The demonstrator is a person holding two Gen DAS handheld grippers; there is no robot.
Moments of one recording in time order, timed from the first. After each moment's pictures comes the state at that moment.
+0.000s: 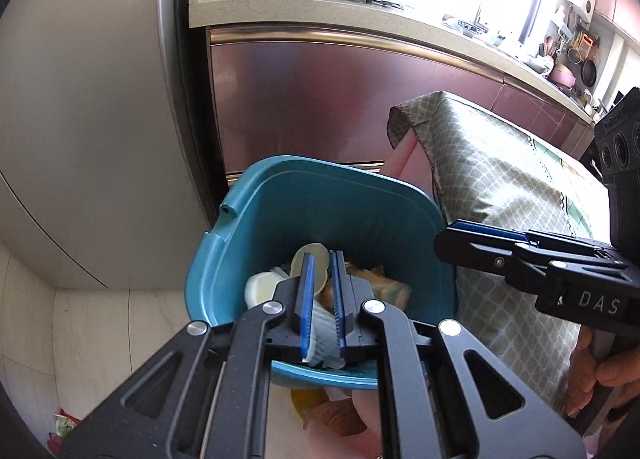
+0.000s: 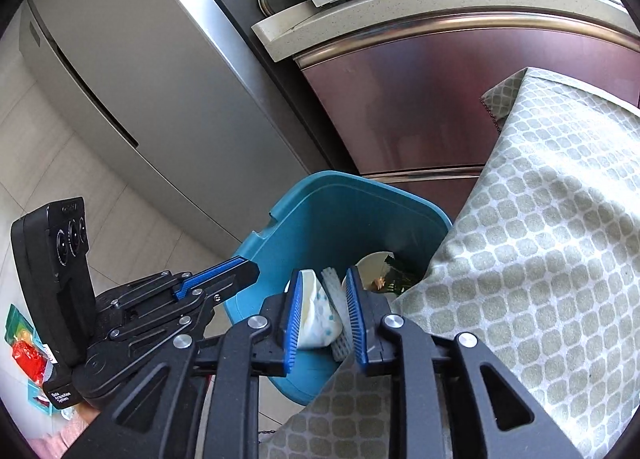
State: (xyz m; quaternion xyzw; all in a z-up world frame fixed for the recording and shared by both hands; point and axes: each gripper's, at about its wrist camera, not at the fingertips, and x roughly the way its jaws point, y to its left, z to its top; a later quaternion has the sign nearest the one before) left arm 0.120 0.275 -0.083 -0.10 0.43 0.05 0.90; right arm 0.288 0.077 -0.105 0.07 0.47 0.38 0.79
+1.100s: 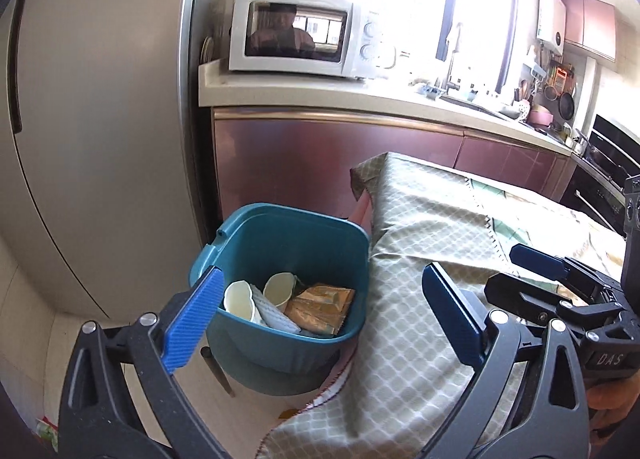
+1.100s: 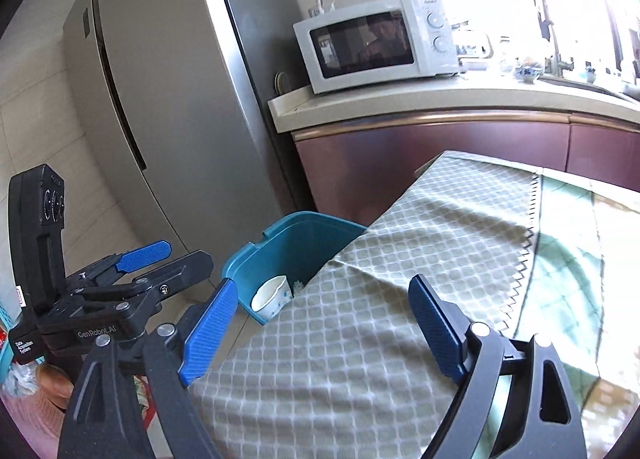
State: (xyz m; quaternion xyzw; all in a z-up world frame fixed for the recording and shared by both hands) left arm 0.012 0.211 -0.021 -0.08 0.29 0.06 0.95; right arm 0.167 -0.026 -0.058 0.03 0.31 0.33 0.89
